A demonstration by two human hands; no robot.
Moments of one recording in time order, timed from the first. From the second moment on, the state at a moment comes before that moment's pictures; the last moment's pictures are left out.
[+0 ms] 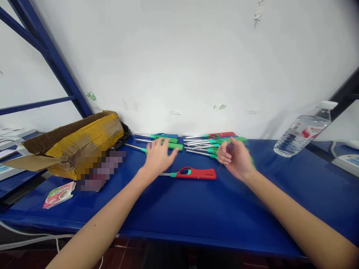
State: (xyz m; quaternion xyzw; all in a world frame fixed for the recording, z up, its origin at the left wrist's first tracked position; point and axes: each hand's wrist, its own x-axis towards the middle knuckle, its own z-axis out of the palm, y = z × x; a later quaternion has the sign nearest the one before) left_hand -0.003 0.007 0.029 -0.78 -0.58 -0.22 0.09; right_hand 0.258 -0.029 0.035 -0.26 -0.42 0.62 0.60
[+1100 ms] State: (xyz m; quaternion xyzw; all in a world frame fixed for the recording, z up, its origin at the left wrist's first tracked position) left_hand 0.021 -0.021 -0.003 -0.95 -0.26 -0.19 -0.05; right_hand 0.251 -0.035 0.040 -0.22 -0.40 0.64 0.62
